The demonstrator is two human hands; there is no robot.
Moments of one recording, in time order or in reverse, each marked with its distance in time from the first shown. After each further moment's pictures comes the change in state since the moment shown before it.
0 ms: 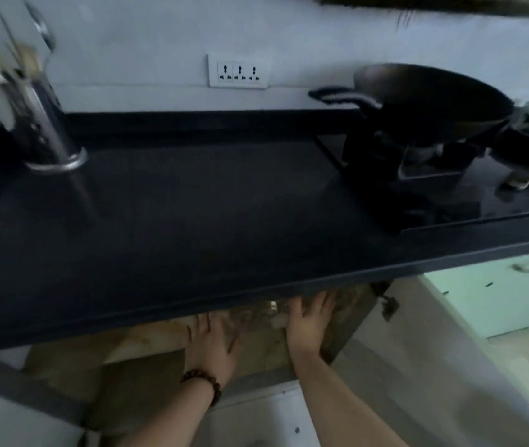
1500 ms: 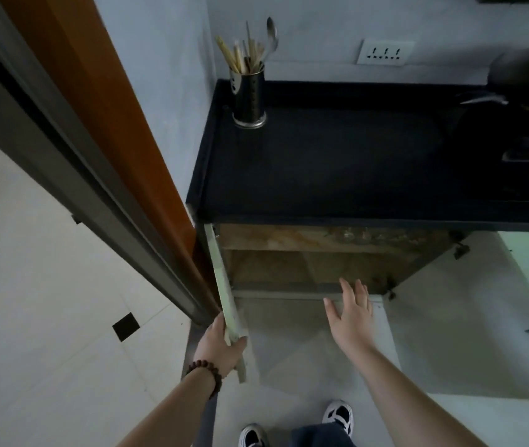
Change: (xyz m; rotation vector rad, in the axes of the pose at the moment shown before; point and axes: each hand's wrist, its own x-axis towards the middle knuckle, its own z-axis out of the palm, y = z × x) left_hand -0.316 -0.165 -0.254 -0.388 -0.202 -0.512; right_hand -0.328 -0.124 -0.056 -0.695 -0.433 -0.255
